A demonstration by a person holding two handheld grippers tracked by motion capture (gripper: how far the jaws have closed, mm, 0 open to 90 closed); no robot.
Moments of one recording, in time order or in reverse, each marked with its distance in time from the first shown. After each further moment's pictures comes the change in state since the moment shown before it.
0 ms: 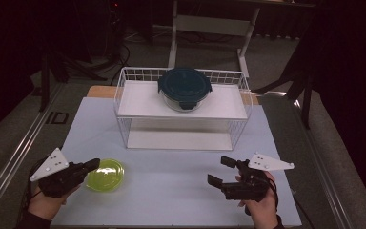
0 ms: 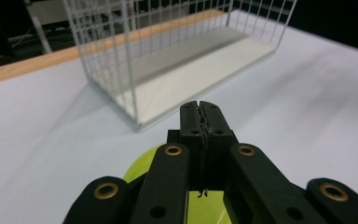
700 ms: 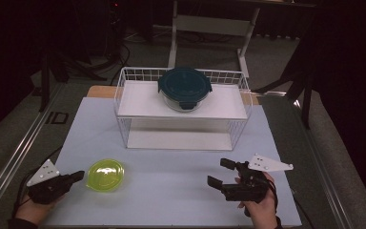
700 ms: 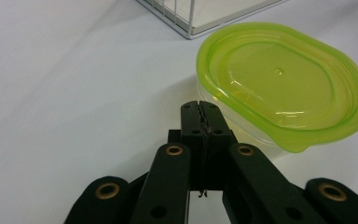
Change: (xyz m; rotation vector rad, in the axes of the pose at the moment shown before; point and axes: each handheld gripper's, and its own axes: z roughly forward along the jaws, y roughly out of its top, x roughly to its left) left arm 0.042 -0.069 0.001 0.146 0.048 -0.059; right arm -0.002 -0.005 0.001 0.006 0.009 0.020
